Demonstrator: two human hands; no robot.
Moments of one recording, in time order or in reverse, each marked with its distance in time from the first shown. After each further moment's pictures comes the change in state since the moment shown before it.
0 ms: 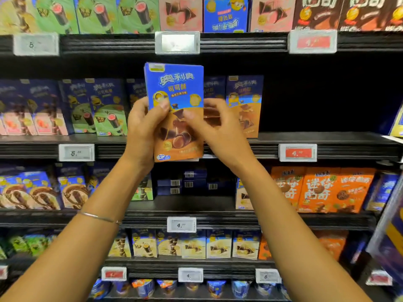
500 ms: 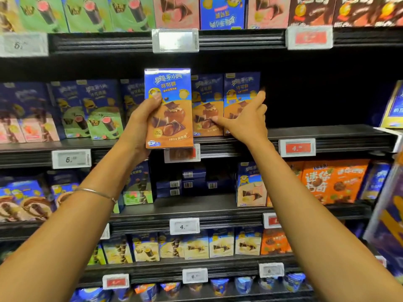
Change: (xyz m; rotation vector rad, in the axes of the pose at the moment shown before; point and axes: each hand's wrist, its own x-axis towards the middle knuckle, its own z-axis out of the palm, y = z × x) left_hand 0.043 -0.015 -0.029 -0.043 -0.086 -0.212; right_hand 0.059 0.057 -0.037 -0.570 0.290 0.323
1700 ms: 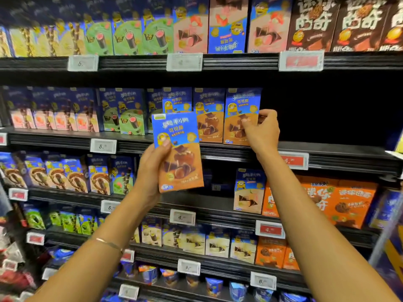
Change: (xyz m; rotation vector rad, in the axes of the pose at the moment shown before) left_hand -0.116 -0.038 0.046 0.016 0.236 0.054; right_hand -0.001 0.024 -0.041 0.415 0.031 -0.064
